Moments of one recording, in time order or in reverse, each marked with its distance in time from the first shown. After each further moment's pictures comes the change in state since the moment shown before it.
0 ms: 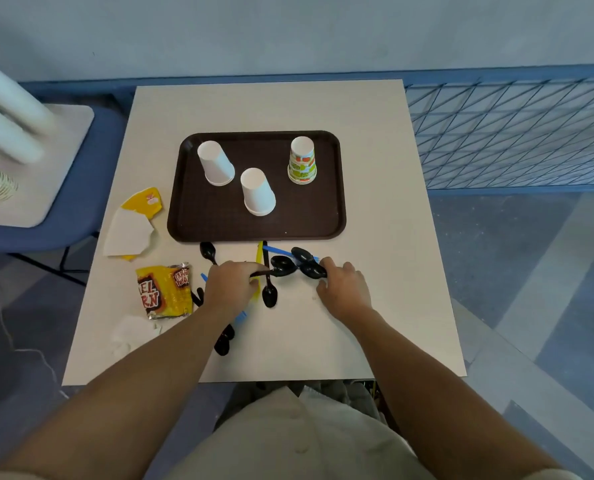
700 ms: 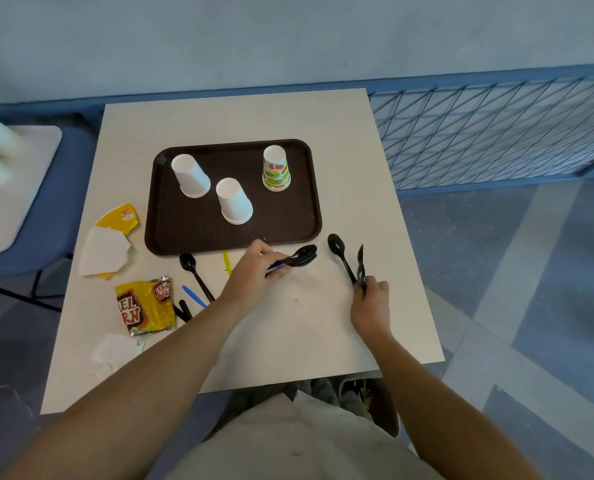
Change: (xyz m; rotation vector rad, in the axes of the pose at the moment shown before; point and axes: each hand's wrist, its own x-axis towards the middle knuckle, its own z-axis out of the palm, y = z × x) left_hand 0.006 0.063 -0.011 -0.462 0.078 0.309; right_hand -0.051 0.063 0.000 0.620 0.256 0.467
